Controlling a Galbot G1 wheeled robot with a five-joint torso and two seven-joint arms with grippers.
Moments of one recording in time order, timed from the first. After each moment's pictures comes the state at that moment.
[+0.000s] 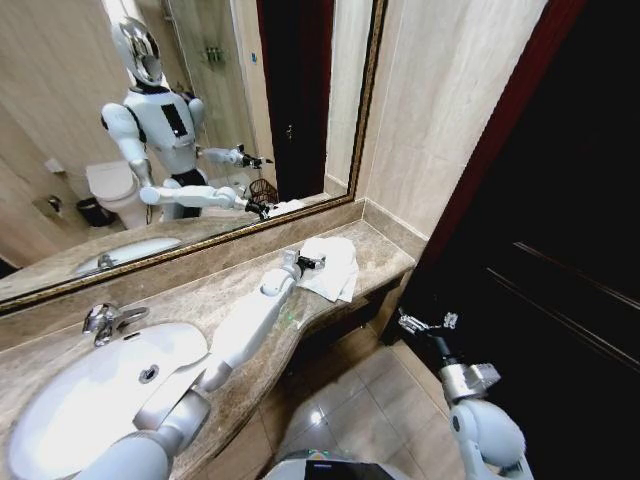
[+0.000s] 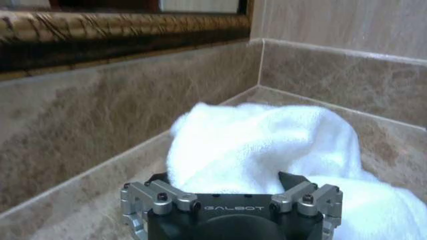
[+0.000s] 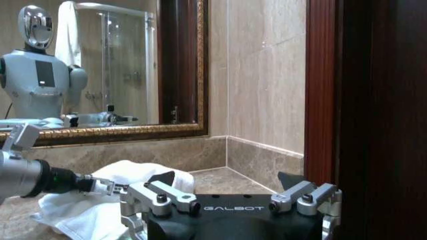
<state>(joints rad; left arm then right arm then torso) 0.47 -1.34 0.05 -1.18 -0.51 0.38 -0.03 -1.56 1.50 0.74 2.13 0.18 -0.01 -0.26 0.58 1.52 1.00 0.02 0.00</state>
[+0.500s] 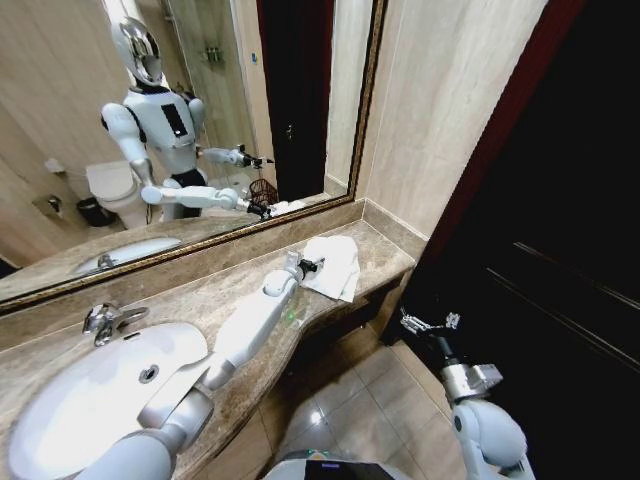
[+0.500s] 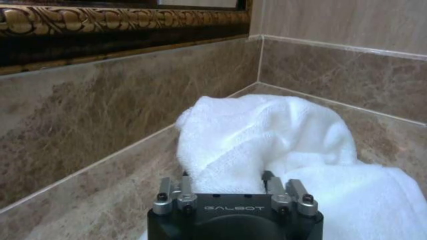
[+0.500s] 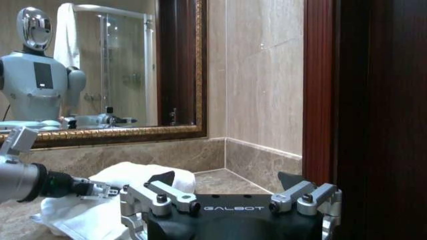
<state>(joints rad) 0.47 -1.33 0.05 -1.17 -0.50 0.37 -0.03 -1.55 1.50 0.74 2.12 0.18 0.00 -0.26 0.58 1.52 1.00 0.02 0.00</state>
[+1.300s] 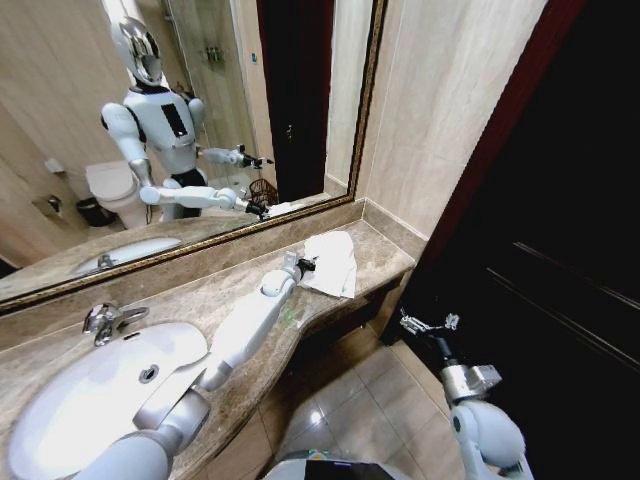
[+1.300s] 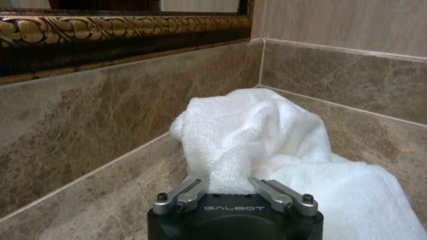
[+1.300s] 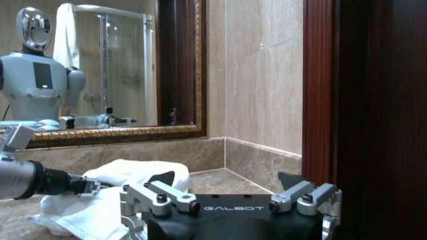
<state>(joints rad) 0.48 -1.32 0.05 -1.19 -0.51 0.37 -0.03 -1.56 1.50 0.74 2.12 0.18 0.01 -0.26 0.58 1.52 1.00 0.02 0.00</state>
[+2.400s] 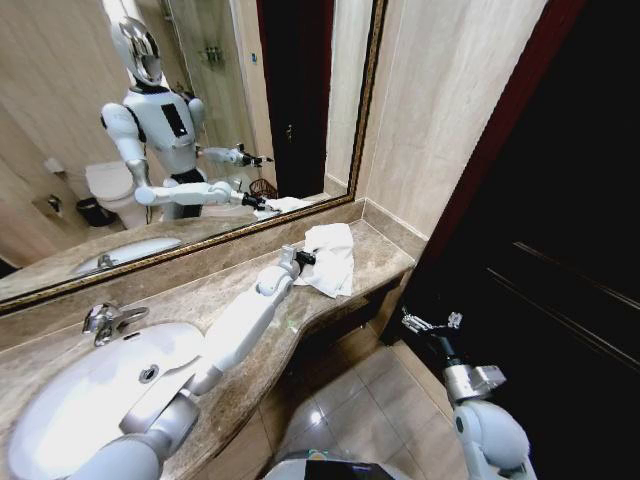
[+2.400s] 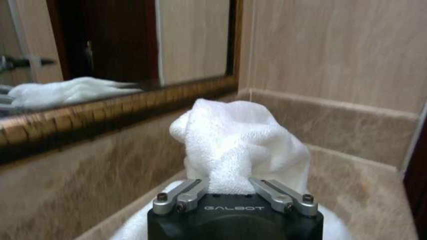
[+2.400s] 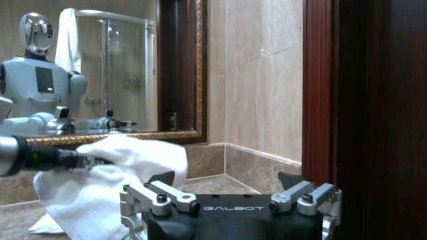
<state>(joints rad) 0.52 -1.23 0.05 -1.44 -0.56 0.36 -0.09 -1.56 1.50 0.75 2.14 0.19 0.01 -0.26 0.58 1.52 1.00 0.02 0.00</state>
